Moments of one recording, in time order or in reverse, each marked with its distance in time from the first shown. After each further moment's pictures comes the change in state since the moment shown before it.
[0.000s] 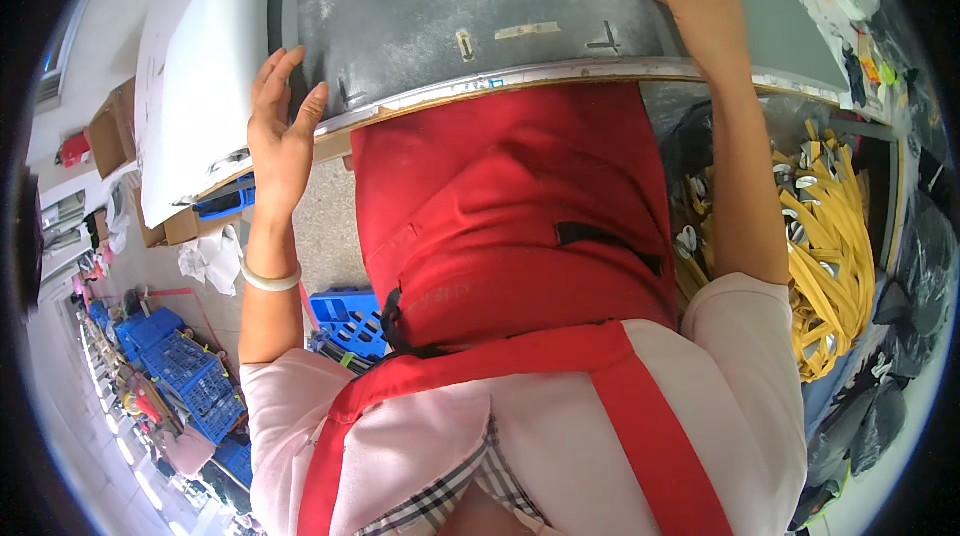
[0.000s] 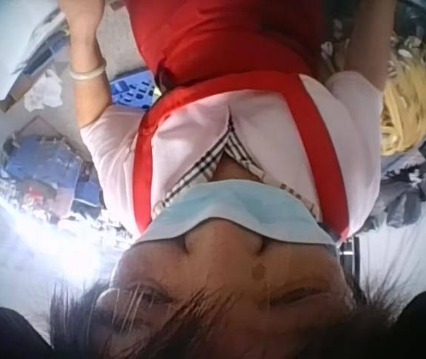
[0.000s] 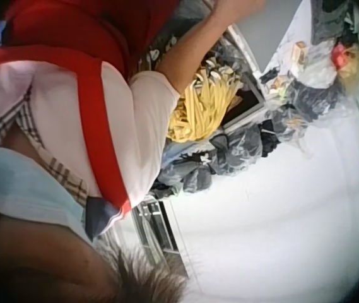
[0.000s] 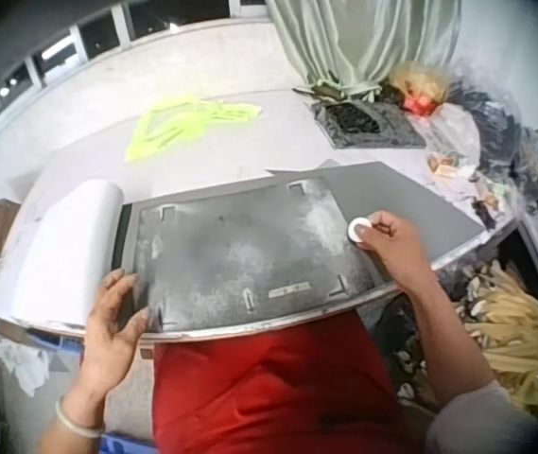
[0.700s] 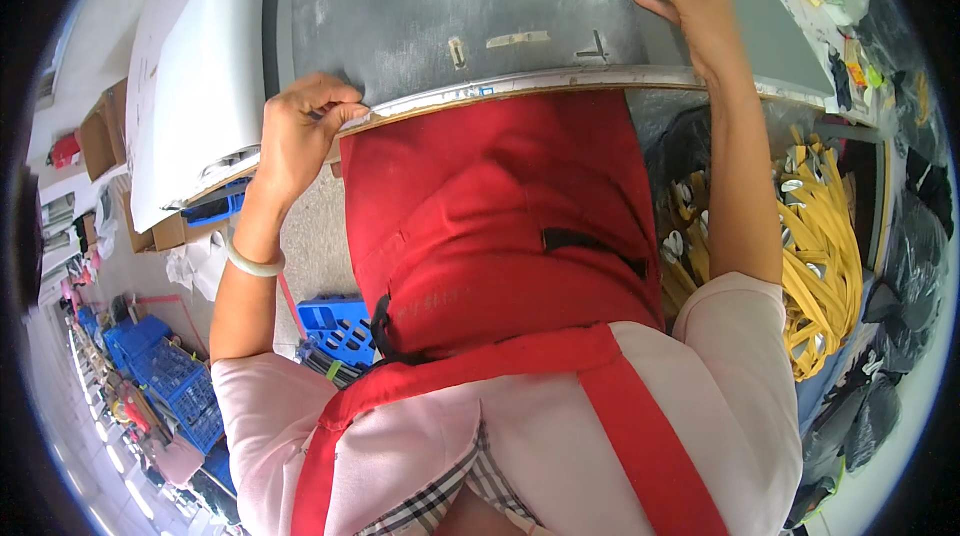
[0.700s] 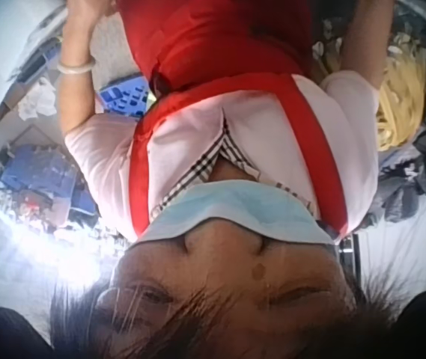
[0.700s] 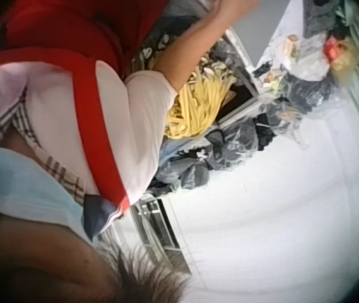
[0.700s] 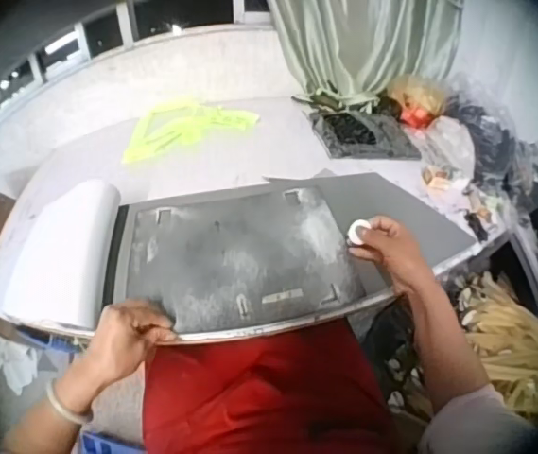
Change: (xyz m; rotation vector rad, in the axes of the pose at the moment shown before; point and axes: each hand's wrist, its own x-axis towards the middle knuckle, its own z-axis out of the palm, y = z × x) left_hand 0.015 0.012 0.008 0.088 -0.315 0.140; right_hand 0.015 0.001 -0.018 0.188 -0.099 0.116
